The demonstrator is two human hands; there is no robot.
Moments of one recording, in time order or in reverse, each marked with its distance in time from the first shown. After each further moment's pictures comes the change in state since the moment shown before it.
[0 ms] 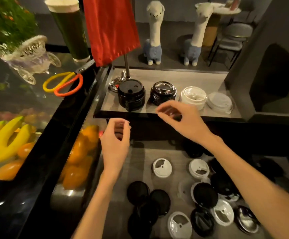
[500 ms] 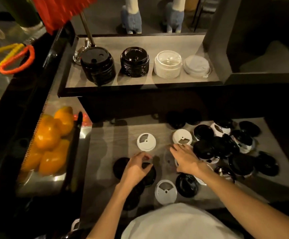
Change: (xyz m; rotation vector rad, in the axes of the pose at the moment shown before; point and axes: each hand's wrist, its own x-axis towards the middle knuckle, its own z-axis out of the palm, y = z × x) left_hand -0.153 -0.123 0.089 0.155 -0.859 -0.176; right_hand -0.202 0.160 0.073 -0.801 -0.814 0.506
